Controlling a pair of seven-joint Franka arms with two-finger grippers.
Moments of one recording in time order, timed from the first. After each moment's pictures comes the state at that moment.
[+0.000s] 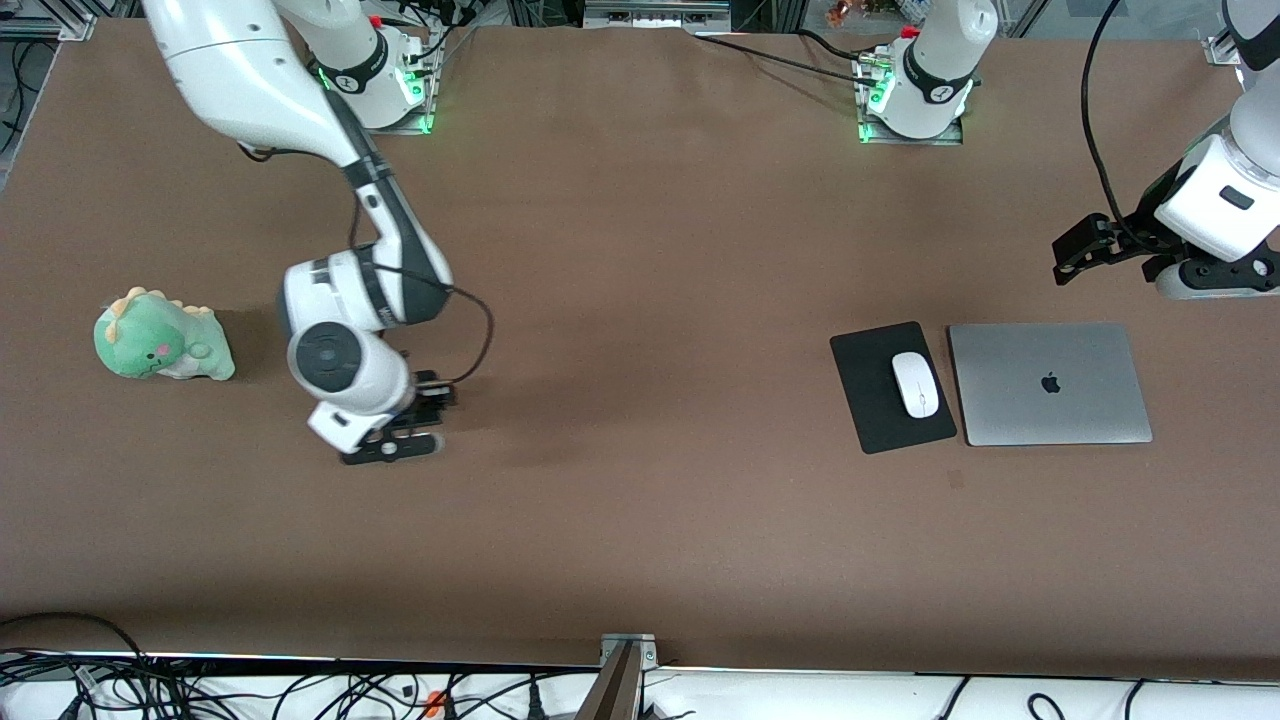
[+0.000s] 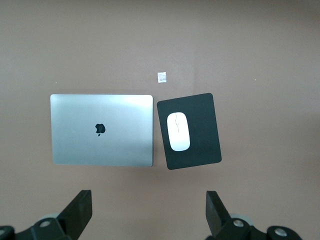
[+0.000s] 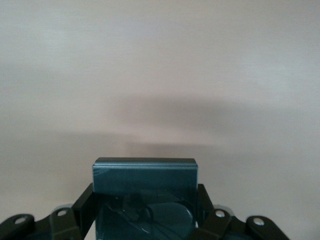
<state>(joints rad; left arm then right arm) -0.10 0.01 0.03 -1.64 0.04 1.66 -0.12 0.27 0.62 -0.02 -1.65 -0.08 2.18 0.15</state>
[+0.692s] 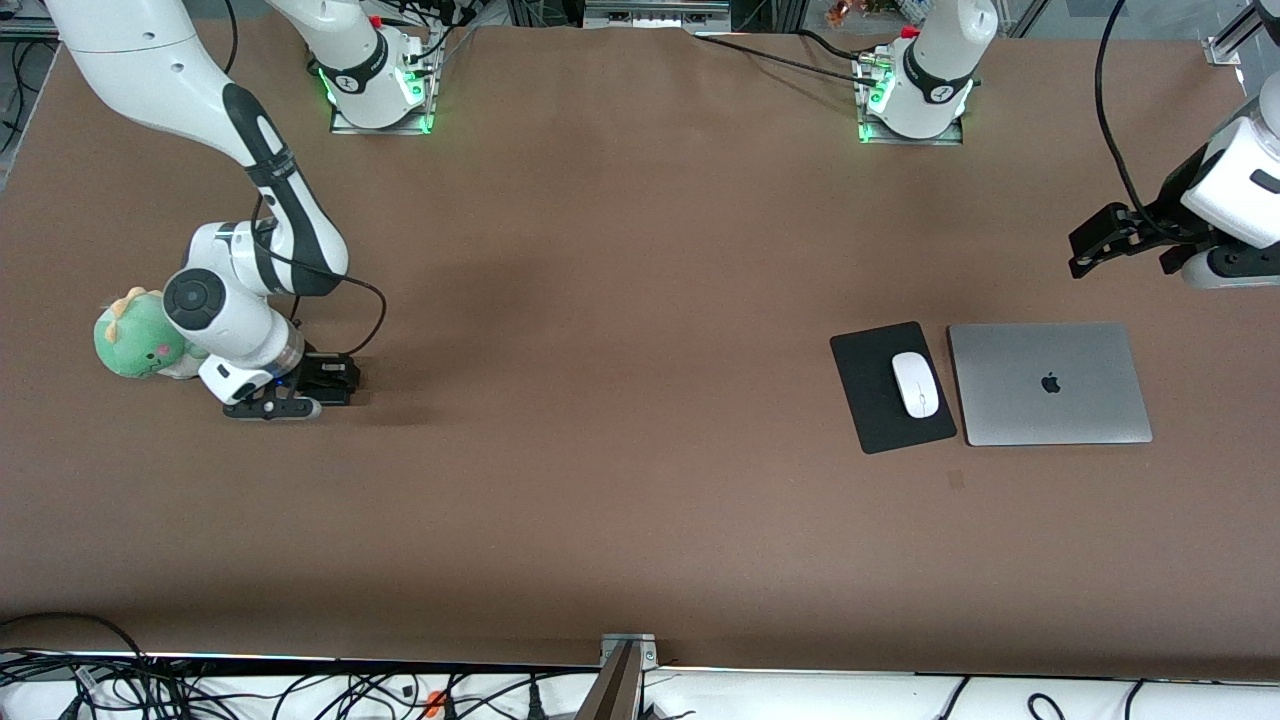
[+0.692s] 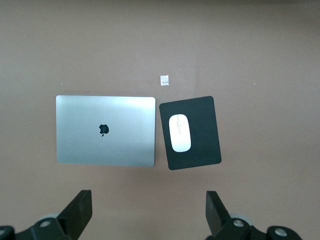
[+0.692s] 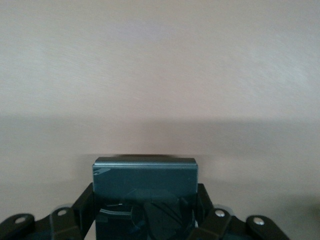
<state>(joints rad) -0.10 0.01 0.05 -1.60 0.04 1.63 -0.12 0.03 0.48 -0.03 -2.11 -0.08 2.65 0.05</state>
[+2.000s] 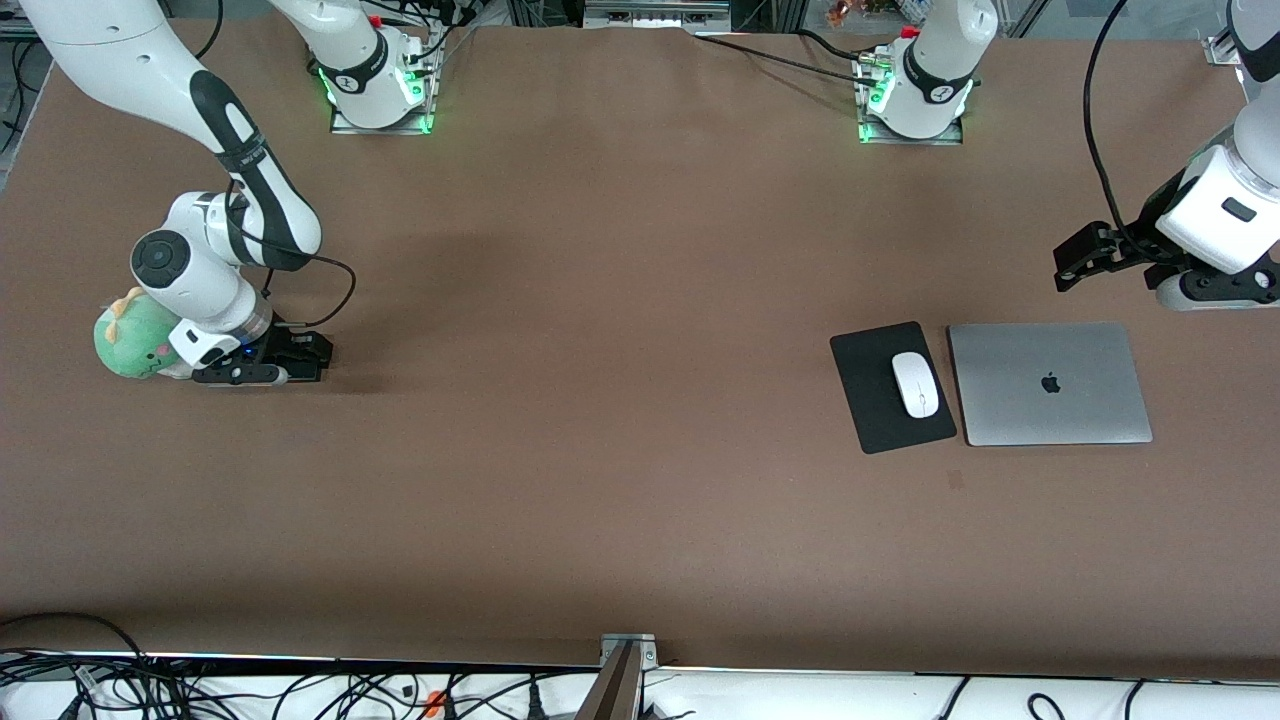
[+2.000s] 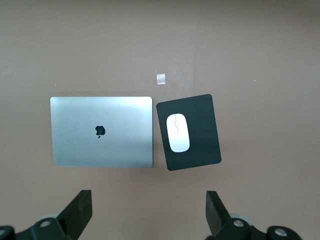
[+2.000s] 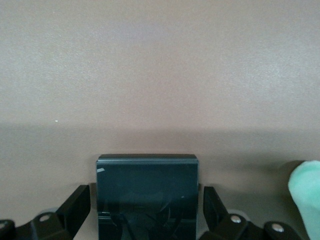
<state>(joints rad) -0.11 0.05 0.04 -1.59 0.04 1.64 -0.11 -0.07 0.43 -0.02 -2.27 -0.08 2.78 -0.05</state>
